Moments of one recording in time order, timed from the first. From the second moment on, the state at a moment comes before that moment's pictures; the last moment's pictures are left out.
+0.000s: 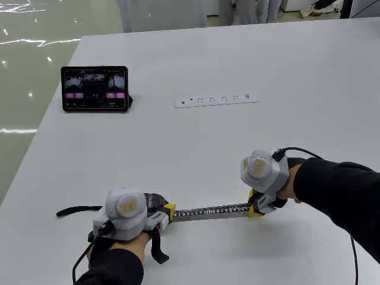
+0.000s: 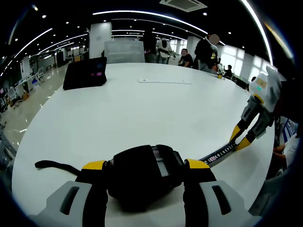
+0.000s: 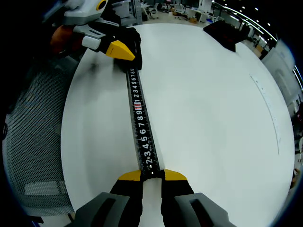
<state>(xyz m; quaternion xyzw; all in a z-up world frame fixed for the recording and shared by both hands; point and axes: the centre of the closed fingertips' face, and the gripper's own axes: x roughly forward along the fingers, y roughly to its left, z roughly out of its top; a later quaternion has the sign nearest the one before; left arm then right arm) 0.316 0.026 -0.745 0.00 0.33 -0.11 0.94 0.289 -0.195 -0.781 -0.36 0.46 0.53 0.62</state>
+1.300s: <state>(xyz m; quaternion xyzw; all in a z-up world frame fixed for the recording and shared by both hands) 0.316 0.026 -0.746 -0.01 0.33 -0.13 0.94 0.291 -0.180 -0.781 -0.35 0.45 0.54 0.62</state>
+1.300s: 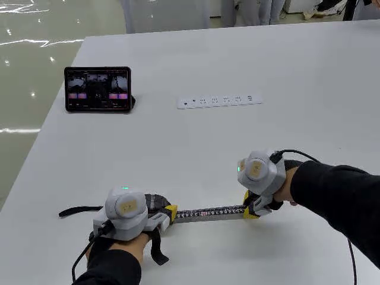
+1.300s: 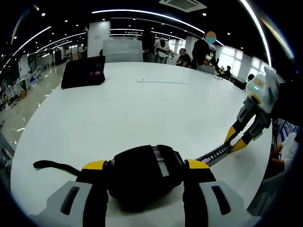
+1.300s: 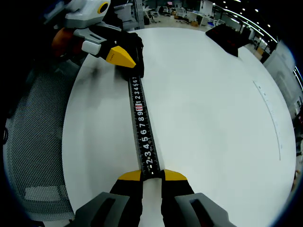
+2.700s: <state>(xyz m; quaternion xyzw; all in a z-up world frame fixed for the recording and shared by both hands) 0.316 0.026 -0.745 0.00 0.34 -0.13 0.93 0.289 -0.163 -0.780 -0.36 0.42 0.57 0.60</state>
